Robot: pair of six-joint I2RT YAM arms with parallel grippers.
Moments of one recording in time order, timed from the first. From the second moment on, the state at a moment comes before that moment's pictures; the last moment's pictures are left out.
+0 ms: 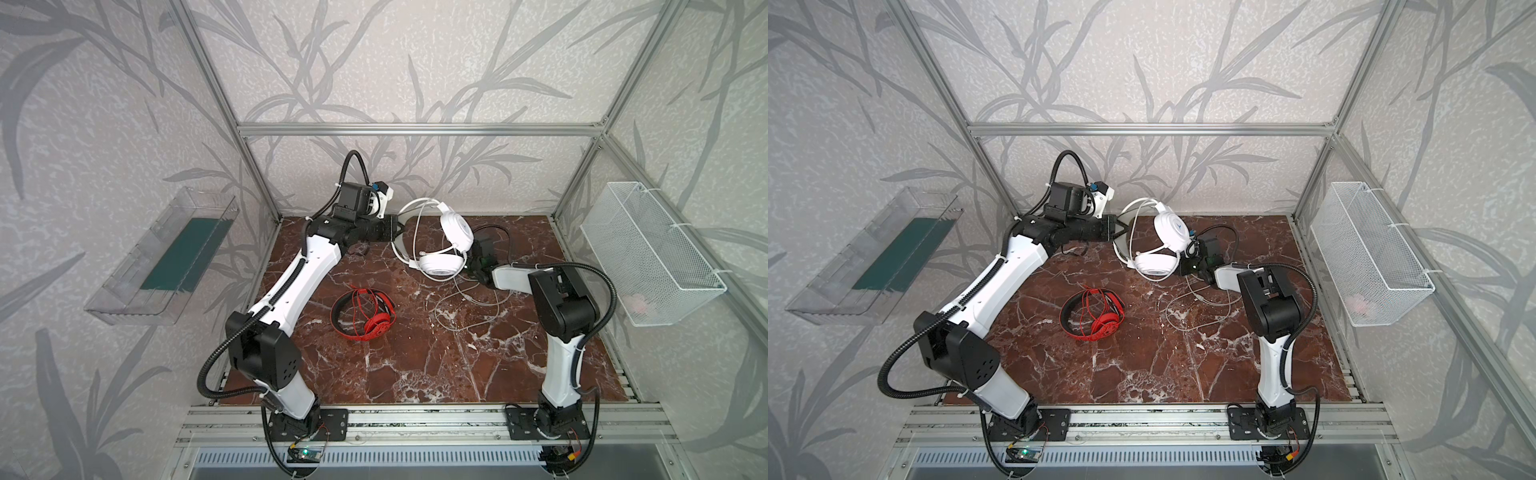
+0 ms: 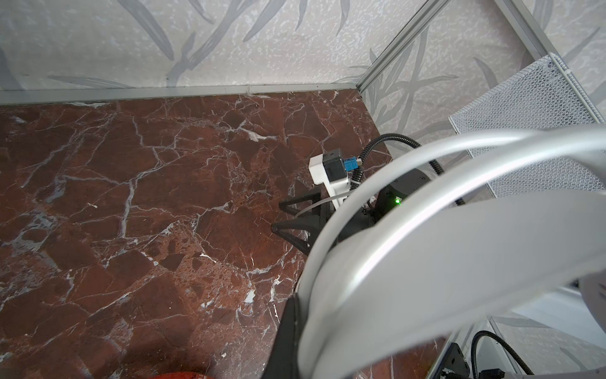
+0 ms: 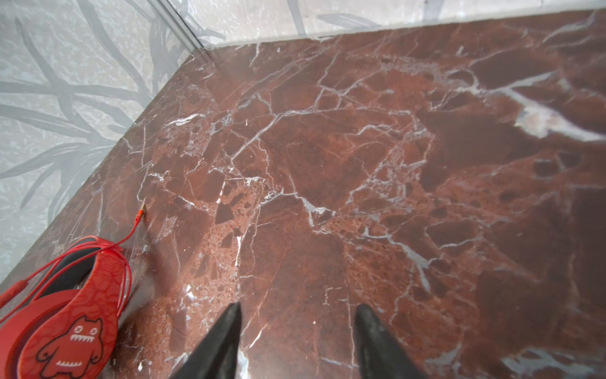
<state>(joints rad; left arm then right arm) -0.37 1.65 1.69 -0.67 0.43 -0.32 0.31 2.05 1.17 0.30 -0.53 0.22</state>
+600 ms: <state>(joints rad) -0.33 1.65 1.77 -0.64 0.34 -0.38 0.31 1.87 0.96 0.36 -0.57 0.24</state>
